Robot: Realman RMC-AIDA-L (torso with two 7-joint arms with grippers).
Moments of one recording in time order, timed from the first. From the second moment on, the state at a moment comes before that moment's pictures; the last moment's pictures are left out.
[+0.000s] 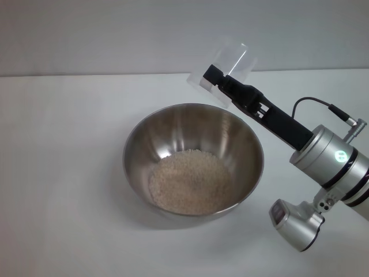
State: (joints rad) left arm -0.19 -2.06 -1.43 -0.50 2.89 1.30 -0.38; right arm 0.67 2.08 0.40 0.13 -2.38 -1.51 -1.80
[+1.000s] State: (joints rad) left arm -0.19 -2.07 -1.43 -0.51 2.89 1.31 -0.39; right arm 0.67 2.08 0.39 0.08 -2.43 -1.50 -1.70
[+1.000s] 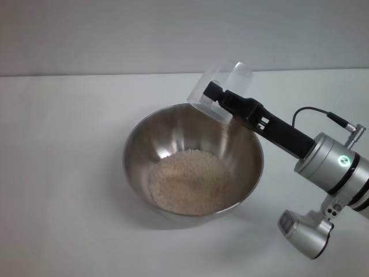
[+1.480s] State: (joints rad) left arm -0.19 -2.07 -1.42 -0.52 2.89 1.31 -0.39; right arm 0.59 2.08 0.61 0.23 -2.42 -1.50 -1.49
